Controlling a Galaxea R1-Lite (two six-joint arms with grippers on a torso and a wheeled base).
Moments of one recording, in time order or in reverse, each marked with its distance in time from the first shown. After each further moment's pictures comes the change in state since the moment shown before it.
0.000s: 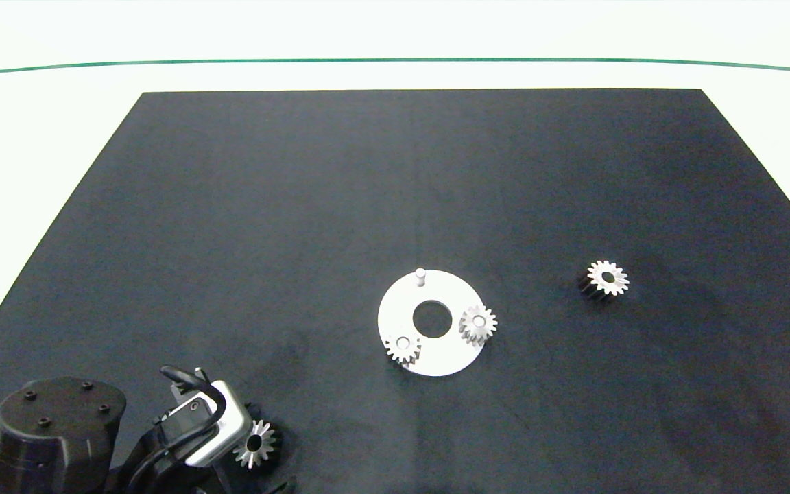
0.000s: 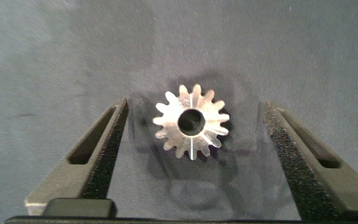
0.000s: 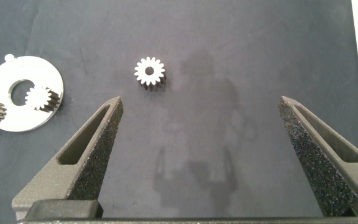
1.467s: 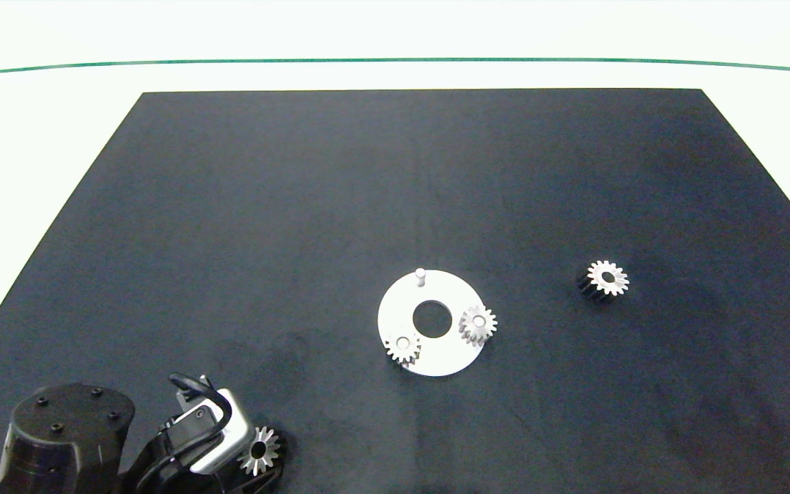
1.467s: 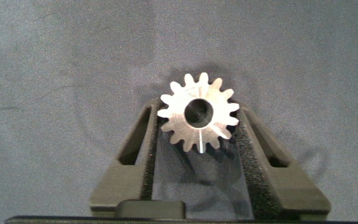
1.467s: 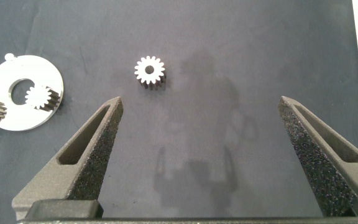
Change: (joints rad) left arm -0.005 0.014 0.014 -0.002 0.000 -0.003; right arm 0.001 -0.005 0.006 0.000 0.000 0.002
